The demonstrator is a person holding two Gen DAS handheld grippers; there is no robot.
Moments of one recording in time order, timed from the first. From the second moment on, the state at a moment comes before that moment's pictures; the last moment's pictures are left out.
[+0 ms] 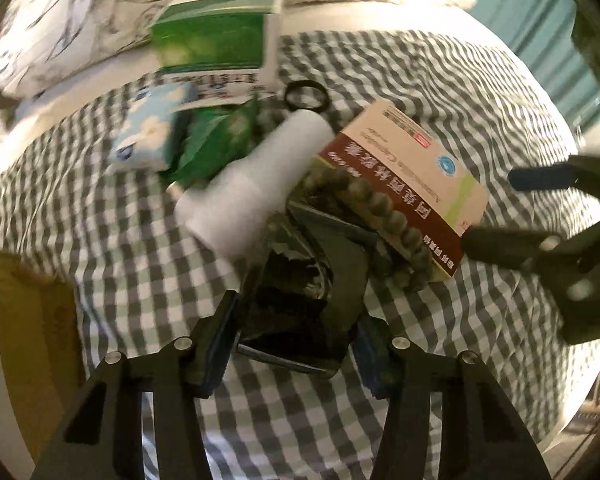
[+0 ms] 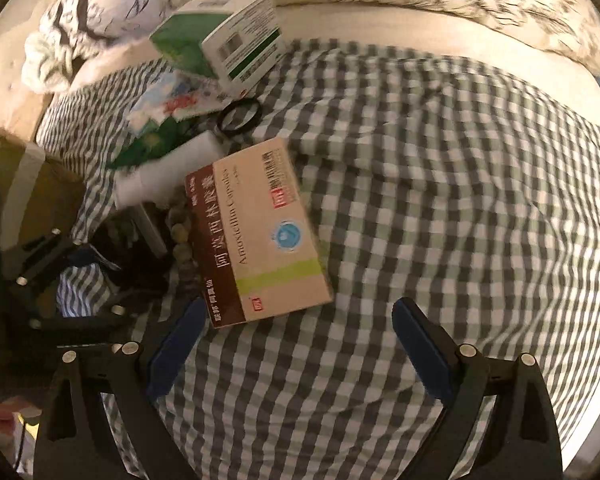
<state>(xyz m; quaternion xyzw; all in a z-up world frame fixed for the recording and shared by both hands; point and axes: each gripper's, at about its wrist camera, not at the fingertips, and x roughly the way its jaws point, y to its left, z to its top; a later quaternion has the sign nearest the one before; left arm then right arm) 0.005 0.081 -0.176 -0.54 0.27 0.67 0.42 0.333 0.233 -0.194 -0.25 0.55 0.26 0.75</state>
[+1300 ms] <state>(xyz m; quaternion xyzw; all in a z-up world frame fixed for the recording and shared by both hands) -0.016 0.040 -0.088 -0.59 0.16 0.69 0.39 0.276 0.186 -0.118 -0.26 0.51 0.31 0.76</state>
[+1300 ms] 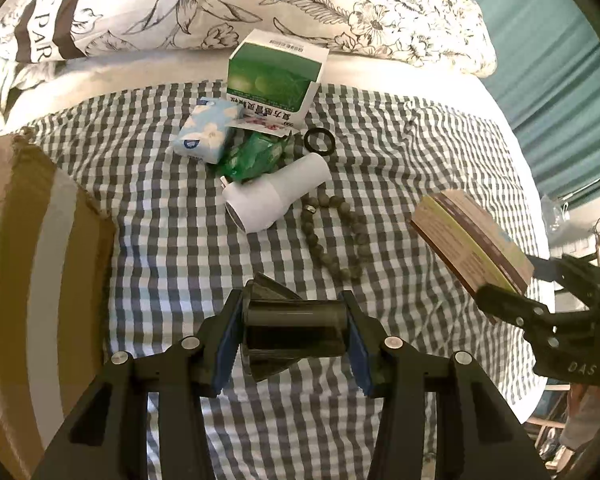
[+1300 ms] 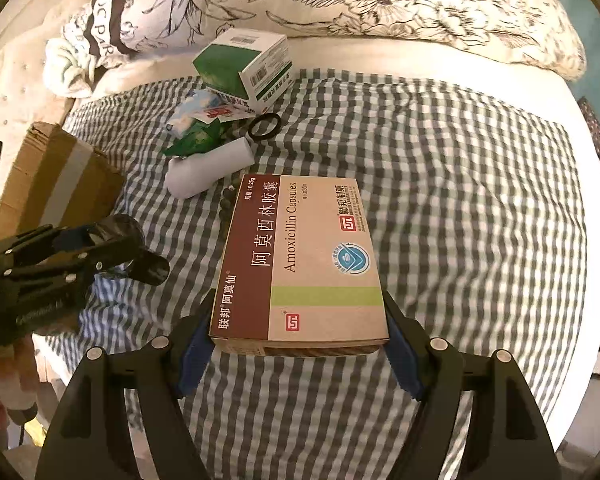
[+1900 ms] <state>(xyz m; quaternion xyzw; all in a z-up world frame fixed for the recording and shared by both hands) -0.020 0.021 0.024 -0.54 0.14 0.73 0.40 0.217 0.181 -0.005 -0.25 0.42 0.36 0.80</state>
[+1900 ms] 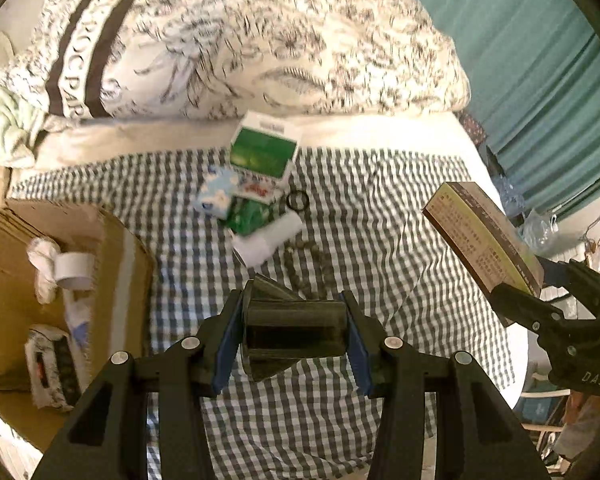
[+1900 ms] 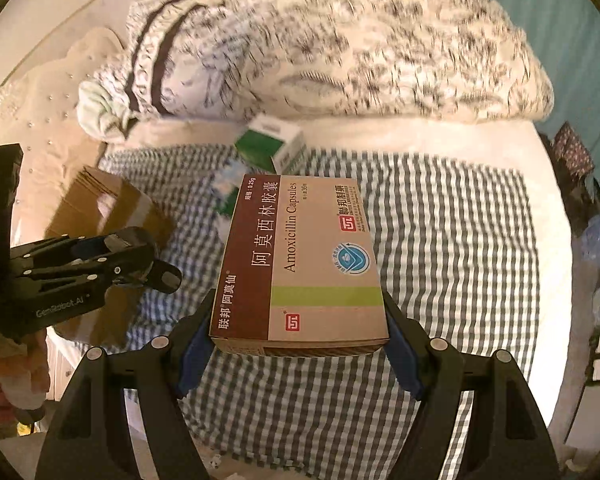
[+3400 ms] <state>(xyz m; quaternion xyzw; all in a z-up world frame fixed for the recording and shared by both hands) -0.159 -0.214 -0.021 -0.59 0.06 0.77 0.24 0.030 0.438 -0.091 -0.38 0.37 0.57 0.63</state>
